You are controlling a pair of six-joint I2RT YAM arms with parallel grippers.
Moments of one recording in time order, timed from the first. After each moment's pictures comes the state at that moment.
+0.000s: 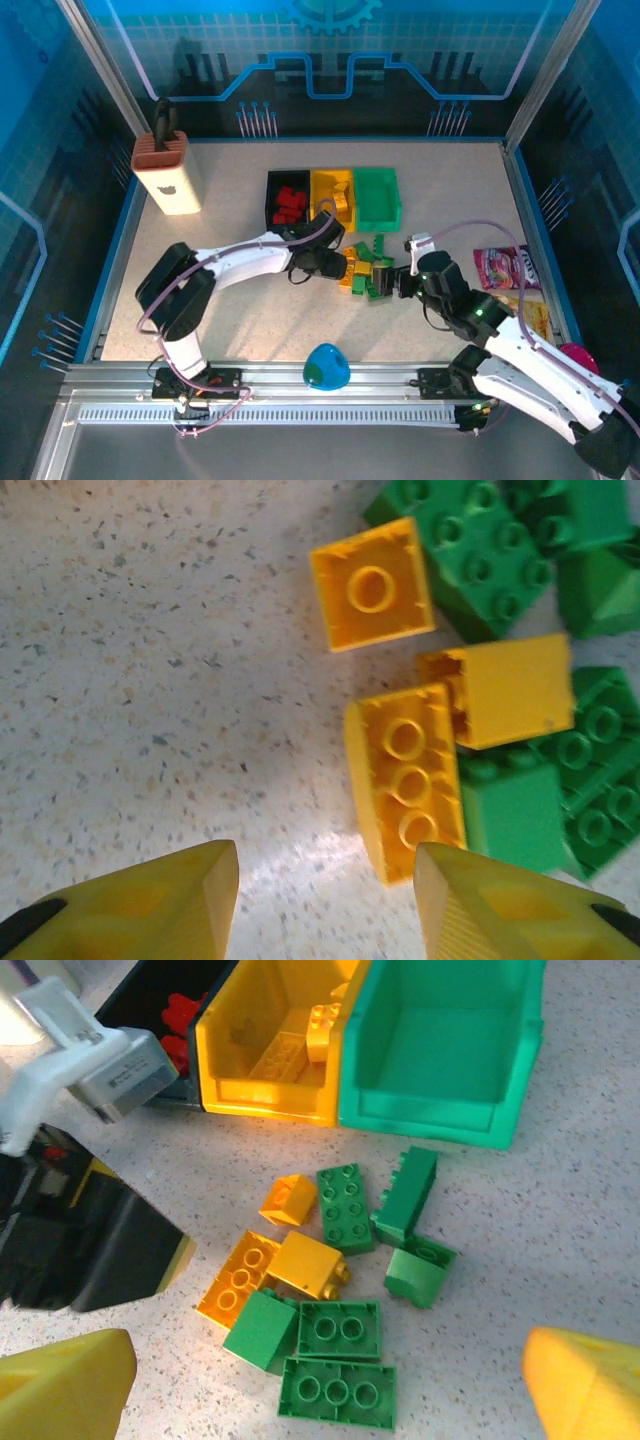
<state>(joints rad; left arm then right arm) -0.75 1.78 1.18 -0.52 0.05 -0.55 0.69 0.70 0.54 -0.44 0.22 0.40</state>
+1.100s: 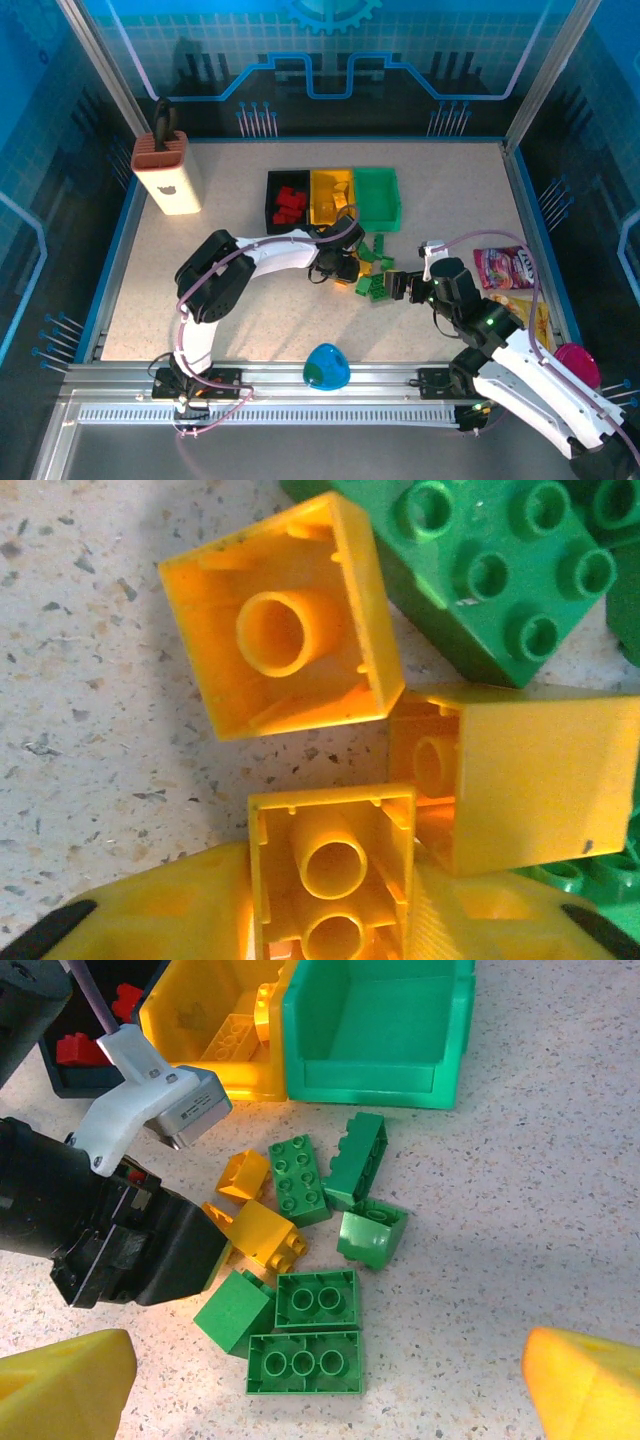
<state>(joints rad) -0.79 2.00 1.33 -0.53 0.06 -0.54 0.61 0.60 0.50 -0.51 0.18 0.41</state>
